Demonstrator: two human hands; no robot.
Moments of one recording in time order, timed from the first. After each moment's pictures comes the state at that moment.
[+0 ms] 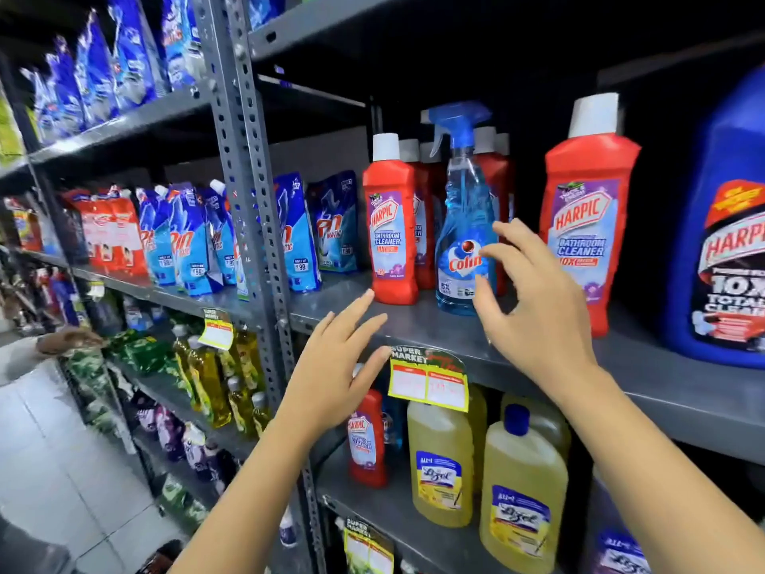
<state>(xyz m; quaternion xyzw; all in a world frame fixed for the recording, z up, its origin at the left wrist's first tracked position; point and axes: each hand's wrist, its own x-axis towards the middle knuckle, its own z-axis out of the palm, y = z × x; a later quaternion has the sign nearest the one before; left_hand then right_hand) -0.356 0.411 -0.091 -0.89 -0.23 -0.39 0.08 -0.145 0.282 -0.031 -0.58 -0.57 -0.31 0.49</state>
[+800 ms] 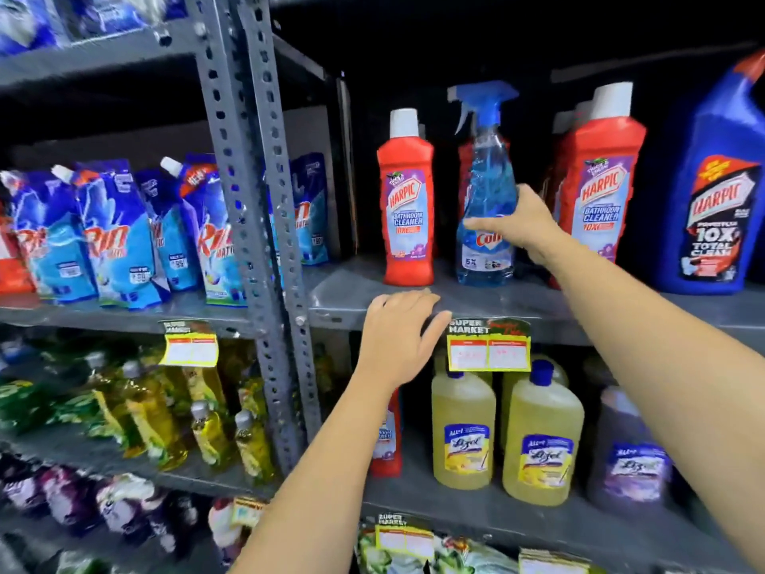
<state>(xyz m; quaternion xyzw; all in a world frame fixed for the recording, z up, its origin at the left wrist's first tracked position) -0.320 0.480 -0.105 -0.90 -0.09 -0.43 0.01 -0.128 0.378 0.020 -0.73 -0.34 0.00 0.59</state>
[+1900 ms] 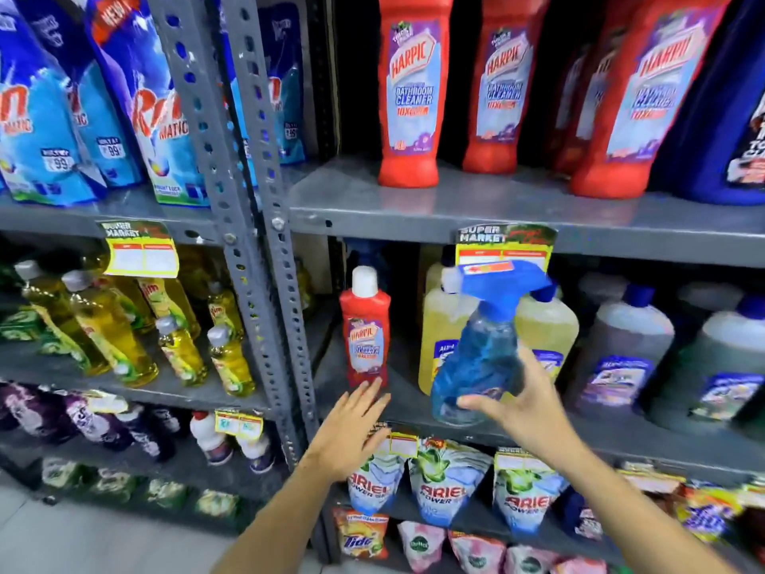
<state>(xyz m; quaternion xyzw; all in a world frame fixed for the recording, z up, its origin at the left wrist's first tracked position) -0.416 0.518 -0.372 -0.99 -0.10 -0.07 -0.06 -0.277 0.285 -0.244 -0.70 -0.39 0.08 0.59</state>
